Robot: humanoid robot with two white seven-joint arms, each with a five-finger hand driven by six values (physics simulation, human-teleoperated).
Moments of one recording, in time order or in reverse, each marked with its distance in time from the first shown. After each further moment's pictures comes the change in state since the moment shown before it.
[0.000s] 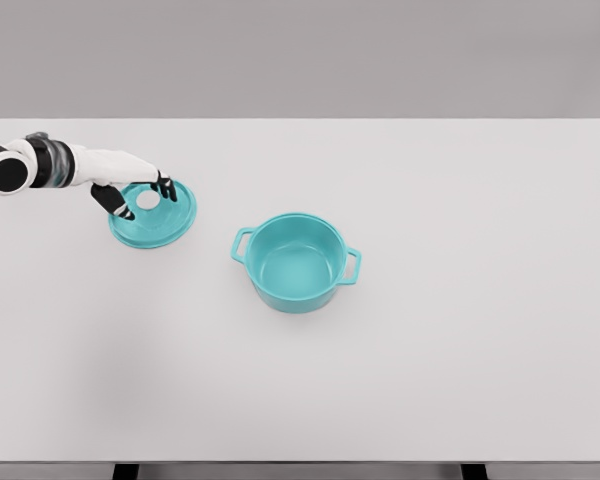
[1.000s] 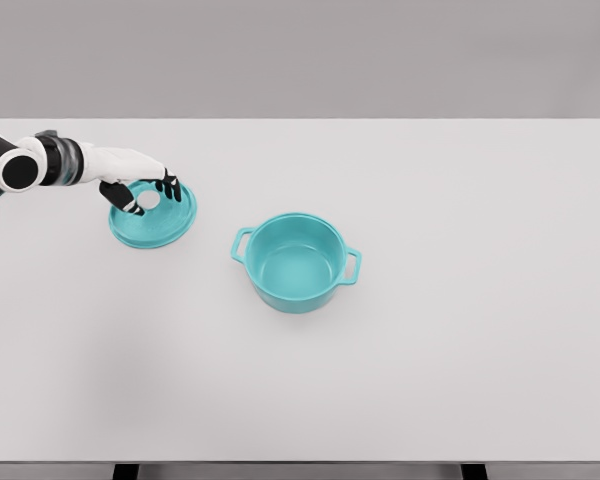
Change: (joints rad) left arm -0.005 -0.035 0.006 0.028 -0.007 0.005 0.003; right arm 0.000 0.000 0.000 0.000 0.000 0.000 0.000
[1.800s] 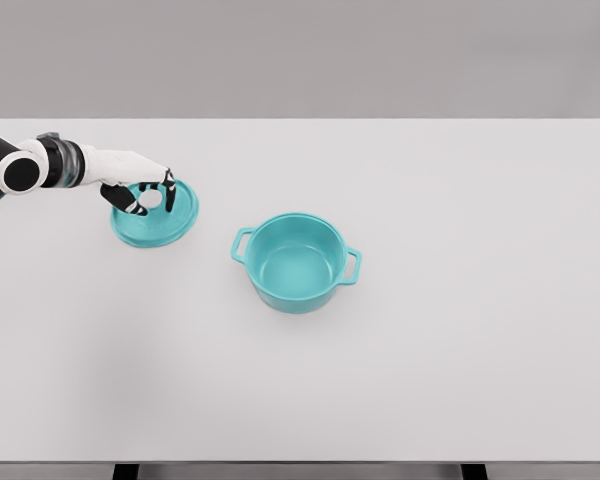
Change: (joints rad) left arm 0.005 0.001 -0.002 -0.005 -0.012 -0.007 -0.003; right arm 0.000 0.000 0.000 0.000 0.000 0.000 0.000
